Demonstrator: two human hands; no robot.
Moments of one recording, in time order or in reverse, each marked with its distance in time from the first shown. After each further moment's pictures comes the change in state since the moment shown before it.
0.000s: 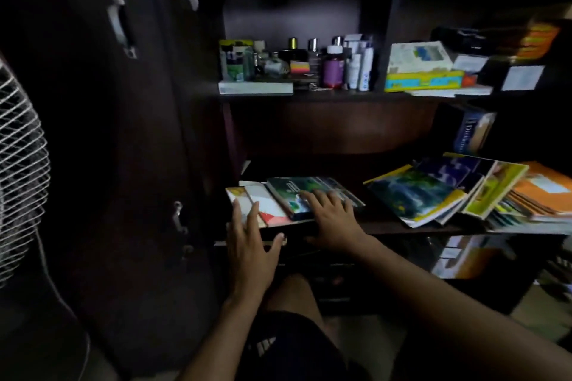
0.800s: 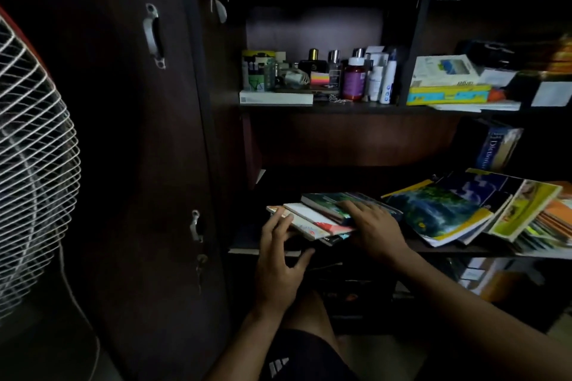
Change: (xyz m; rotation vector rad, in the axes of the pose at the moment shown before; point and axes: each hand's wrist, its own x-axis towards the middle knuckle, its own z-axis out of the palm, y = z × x) left_hand -0.005 0.017 -0.006 -0.389 0.171 0.247; right_hand -0.008 0.033 -0.020 0.000 0.249 -0.056
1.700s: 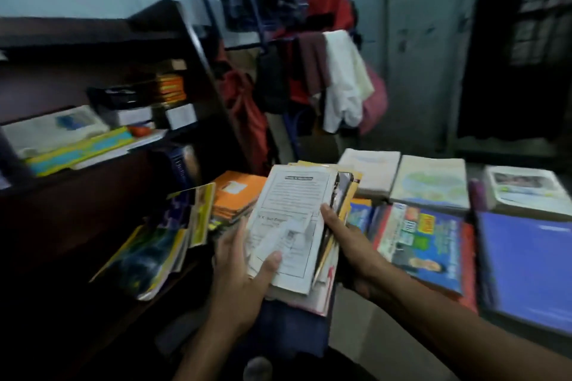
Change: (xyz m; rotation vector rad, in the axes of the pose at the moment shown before) left_hand -0.041 0.297 0.211 -0.387 -0.949 0.036; right_hand -0.328 0.147 -0.202 1.417 0.774 1.152
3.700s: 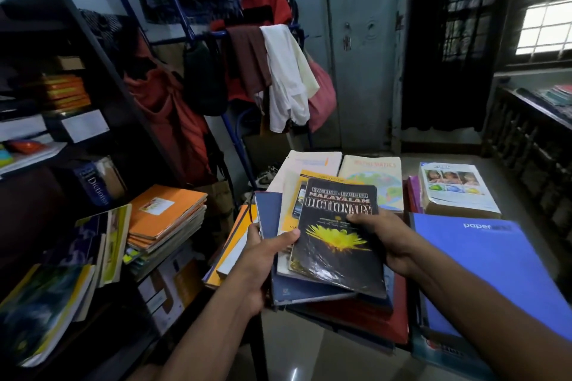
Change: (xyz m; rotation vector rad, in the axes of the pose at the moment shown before) left_hand 0.067 0.081 0.142 -0.856 -0.484 -0.521; right_hand 0.015 -0.061 -0.176 -0.071 0.314 -0.003
